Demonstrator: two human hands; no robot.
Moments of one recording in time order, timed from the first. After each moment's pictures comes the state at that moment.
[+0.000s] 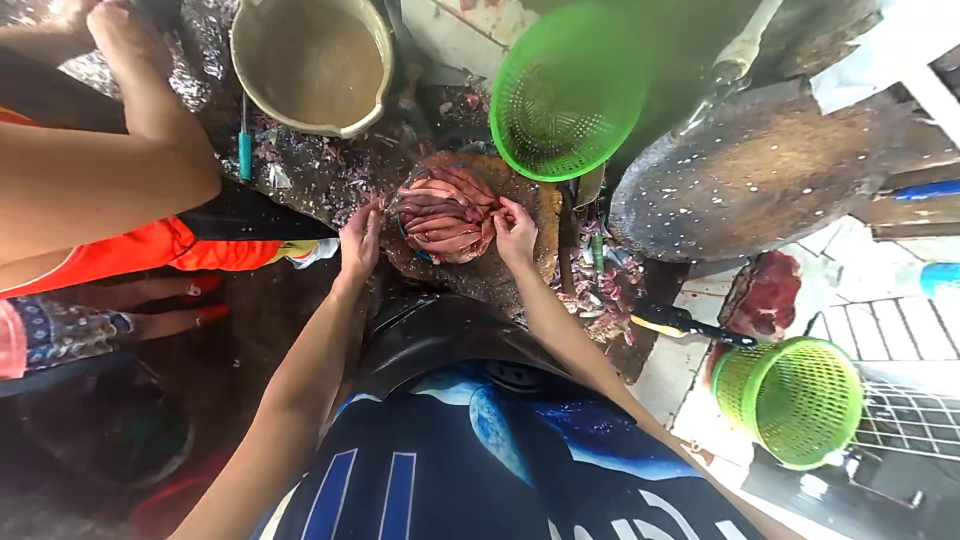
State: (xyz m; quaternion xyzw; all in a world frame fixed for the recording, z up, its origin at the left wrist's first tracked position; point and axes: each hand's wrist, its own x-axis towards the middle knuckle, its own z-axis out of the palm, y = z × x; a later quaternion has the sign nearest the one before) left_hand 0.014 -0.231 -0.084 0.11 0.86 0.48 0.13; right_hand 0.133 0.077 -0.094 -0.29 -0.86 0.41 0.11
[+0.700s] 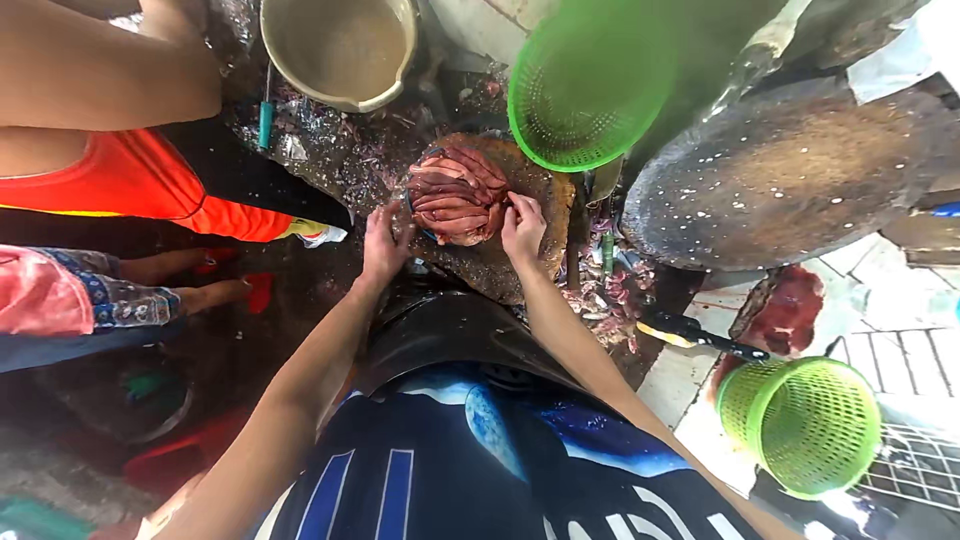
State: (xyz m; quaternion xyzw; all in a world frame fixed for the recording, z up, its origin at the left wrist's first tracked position) left_hand 0.083 -0.216 -0.071 0.13 0.90 0.40 0.09; right_hand 0.151 0.076 -0.110 -0.20 -0.89 0.35 0.20
